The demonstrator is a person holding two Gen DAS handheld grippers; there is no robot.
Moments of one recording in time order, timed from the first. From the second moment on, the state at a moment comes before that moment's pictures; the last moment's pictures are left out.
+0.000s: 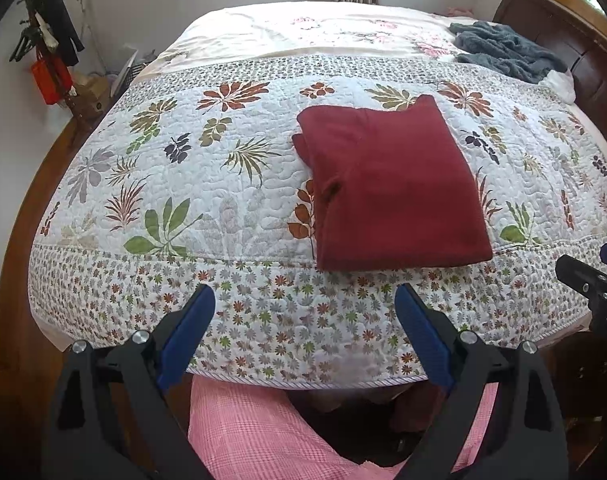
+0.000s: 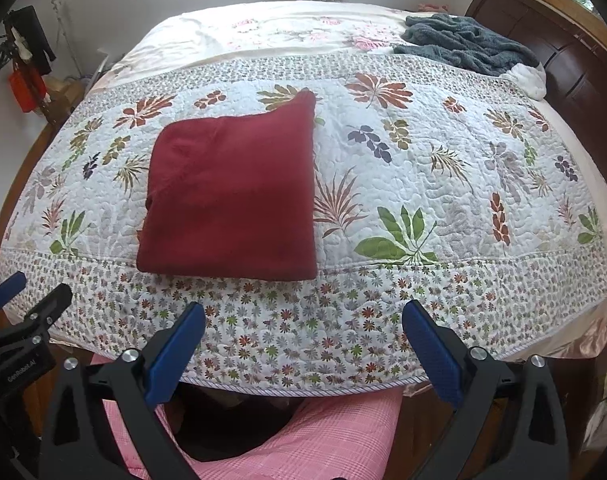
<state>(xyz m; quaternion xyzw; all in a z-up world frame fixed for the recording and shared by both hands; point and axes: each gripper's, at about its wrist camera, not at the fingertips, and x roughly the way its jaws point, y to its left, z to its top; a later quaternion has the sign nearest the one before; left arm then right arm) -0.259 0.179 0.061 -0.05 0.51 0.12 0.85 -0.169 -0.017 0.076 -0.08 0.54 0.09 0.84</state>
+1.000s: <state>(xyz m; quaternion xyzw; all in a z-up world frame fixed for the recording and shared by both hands) -0.252 0.177 0.054 -0.04 0.52 0.12 0.84 -0.155 -0.022 0.064 -0.07 0.55 0.08 0.83</state>
